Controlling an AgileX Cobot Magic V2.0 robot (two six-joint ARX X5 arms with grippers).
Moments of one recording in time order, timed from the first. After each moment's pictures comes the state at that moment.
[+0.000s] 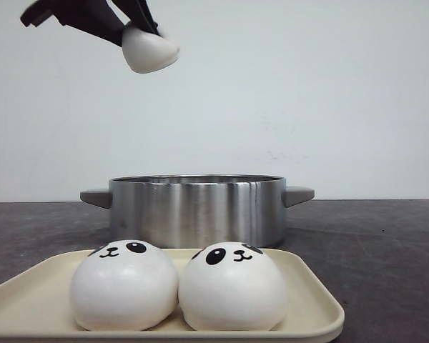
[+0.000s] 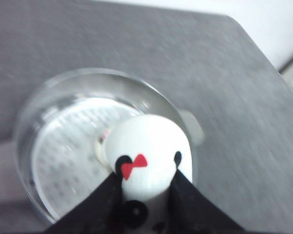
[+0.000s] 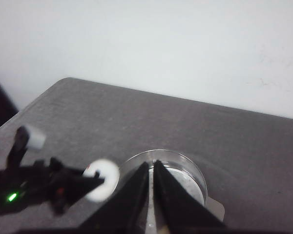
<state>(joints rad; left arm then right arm) -0.60 1.27 1.14 -0.36 -0.02 -0.40 0.84 1.21 1.93 -1.03 0.29 0.30</state>
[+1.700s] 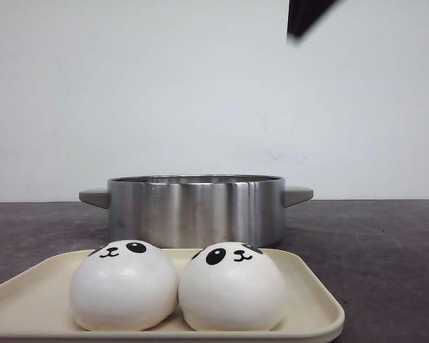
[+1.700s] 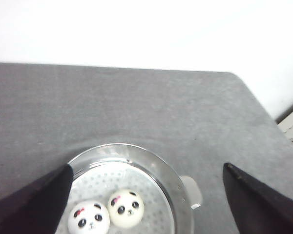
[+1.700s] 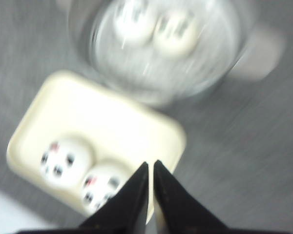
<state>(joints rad) -0.54 1.25 1.48 -0.59 -0.02 -0.35 0.78 1.30 1.27 -0.95 -0.01 0.38</state>
